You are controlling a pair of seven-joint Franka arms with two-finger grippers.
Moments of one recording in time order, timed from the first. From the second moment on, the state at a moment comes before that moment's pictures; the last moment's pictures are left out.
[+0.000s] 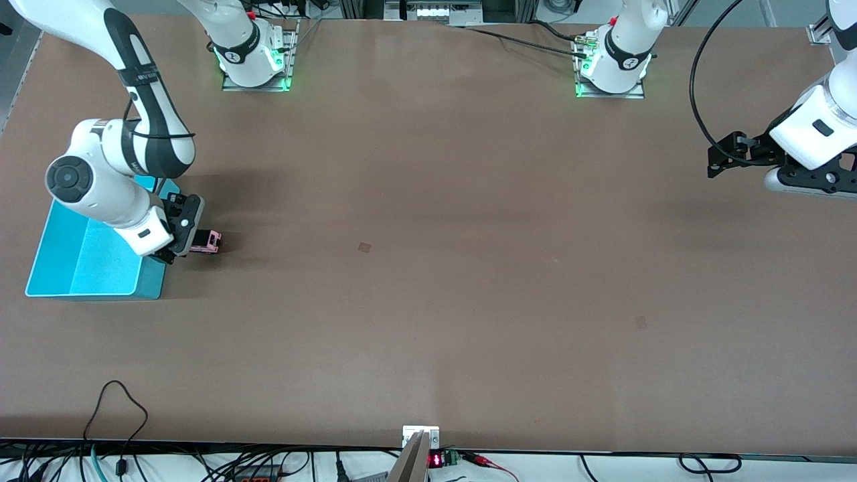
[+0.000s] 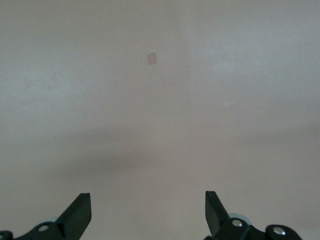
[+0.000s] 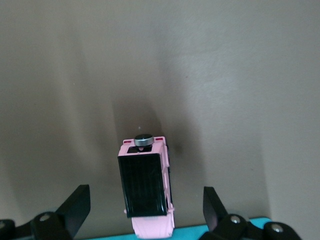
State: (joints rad) left arm -0.09 0.00 0.05 -1.67 0.02 1.62 0.07; right arm -0.05 0.30 0.01 -2.16 -0.08 2.42 -1.39
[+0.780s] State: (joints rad) left arm -0.09 0.00 0.05 -1.67 0.02 1.61 0.07; right arm -0.11 0.37 0.01 -2.21 -0.08 2.59 -1.48
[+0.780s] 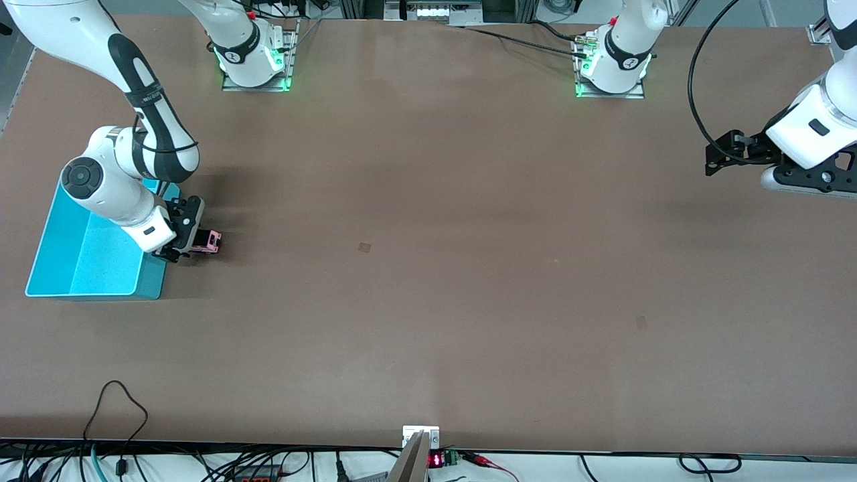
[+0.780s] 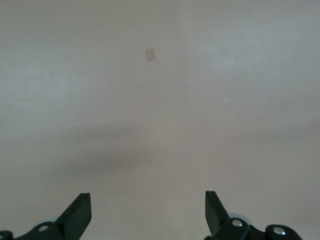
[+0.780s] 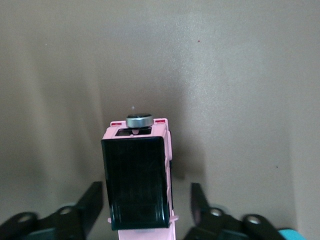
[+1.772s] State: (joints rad) left arm -0.09 0.00 0.05 -1.67 0.02 1.61 0.07; right arm -0.10 0.33 0.05 -2.00 0.07 2.41 -1.49
